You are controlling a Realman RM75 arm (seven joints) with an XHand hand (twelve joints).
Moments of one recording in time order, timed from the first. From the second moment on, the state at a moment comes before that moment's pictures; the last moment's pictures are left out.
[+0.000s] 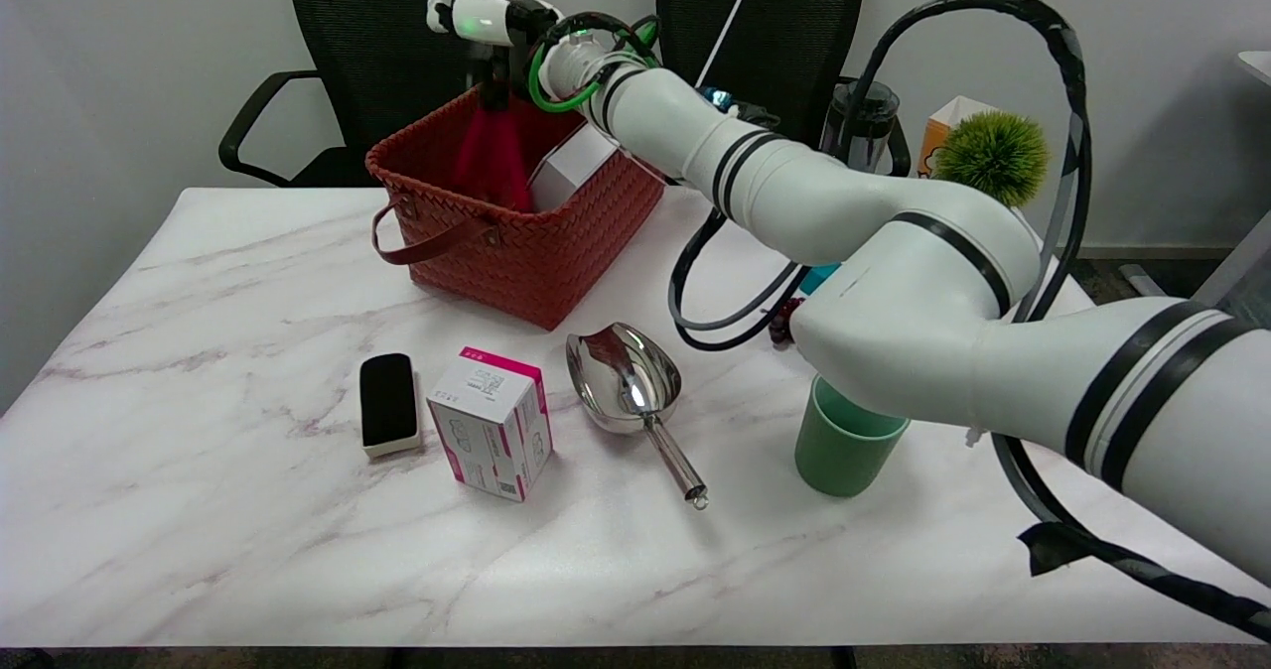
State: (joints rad) arm 1.35 -1.68 -2.09 0.12 1.22 0.02 1.05
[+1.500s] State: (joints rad) arm 0.87 -1.18 -1.99 0.97 1.16 0.12 0.94
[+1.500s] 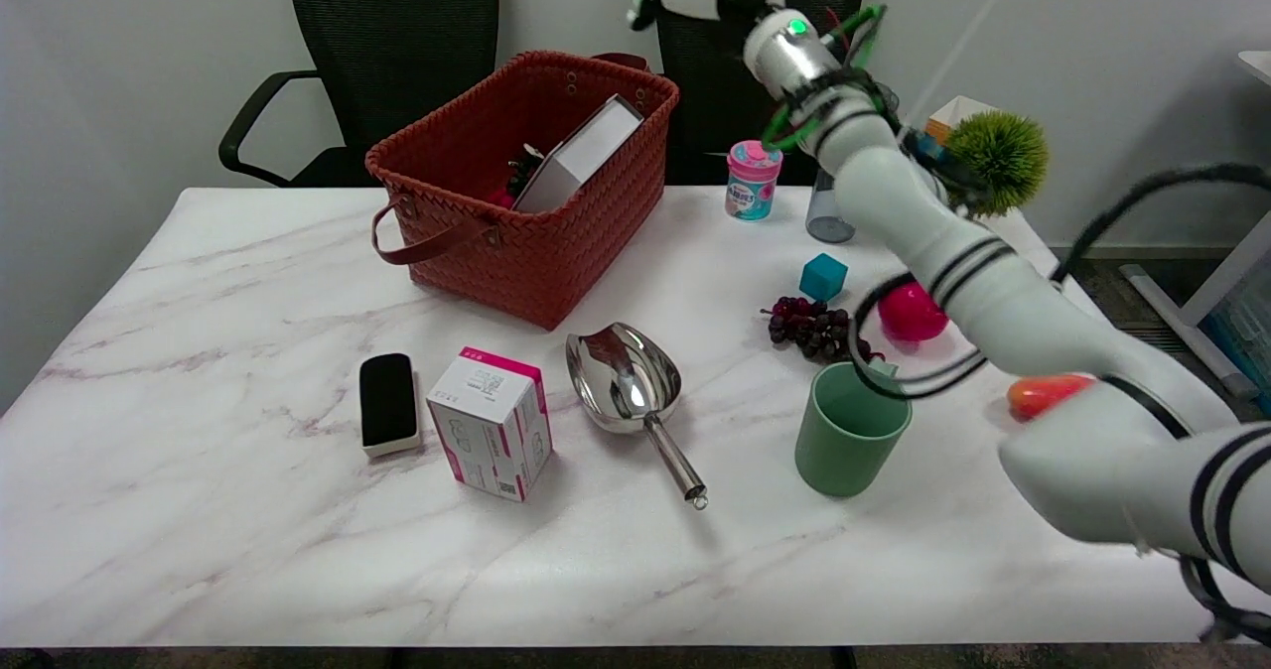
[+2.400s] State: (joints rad) arm 0.24 -0.96 -1.68 1.49 0.96 0.29 0.89
